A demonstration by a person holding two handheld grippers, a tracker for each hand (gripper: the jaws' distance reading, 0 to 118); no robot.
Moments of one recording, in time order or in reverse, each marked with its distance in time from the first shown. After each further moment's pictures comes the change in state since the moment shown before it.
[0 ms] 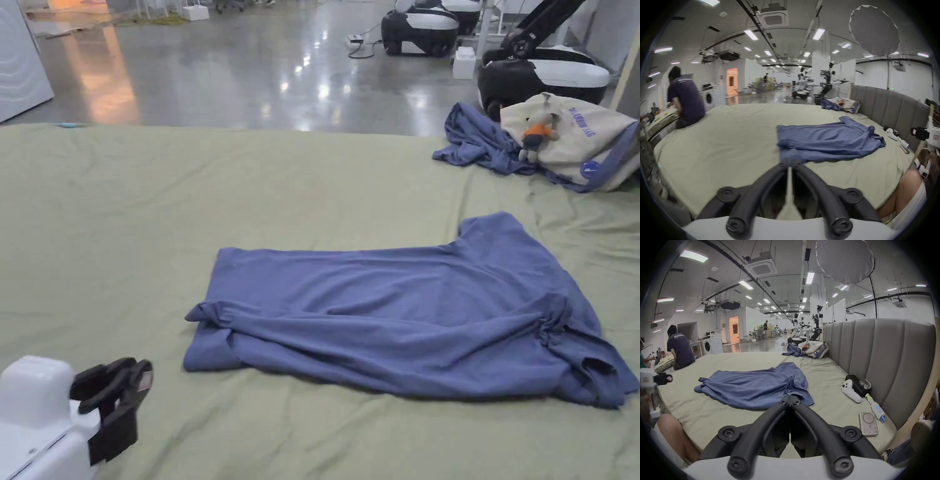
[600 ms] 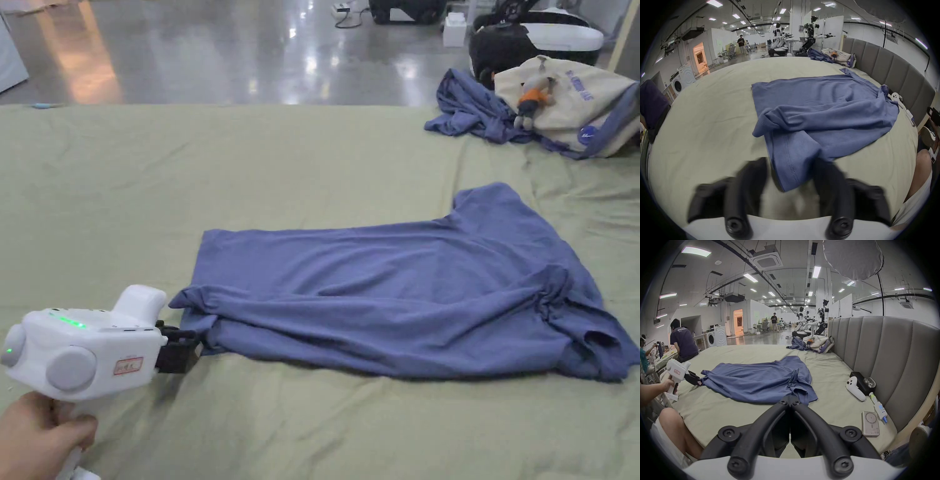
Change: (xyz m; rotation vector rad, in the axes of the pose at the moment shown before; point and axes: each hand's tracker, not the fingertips) left arm -0.047 0.003 -0.178 -0.428 -0.119 -0.117; right arm 0.003 -0.003 -0.009 -0.071 0.034 0.027
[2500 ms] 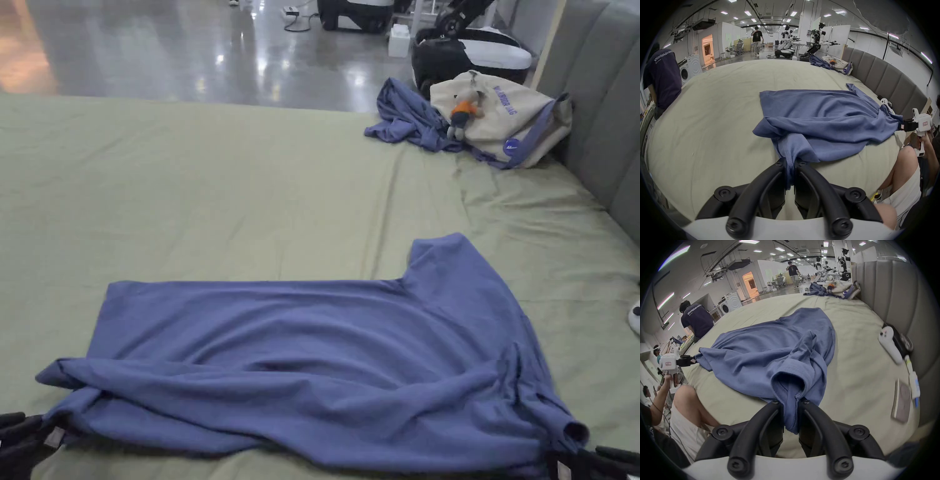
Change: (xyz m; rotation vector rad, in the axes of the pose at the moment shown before) left arm 0.045 -0.075 0.117 0.027 -0.011 0.121; right arm 0.054 -0.031 -0.050 -0.514 0.270 -0.079
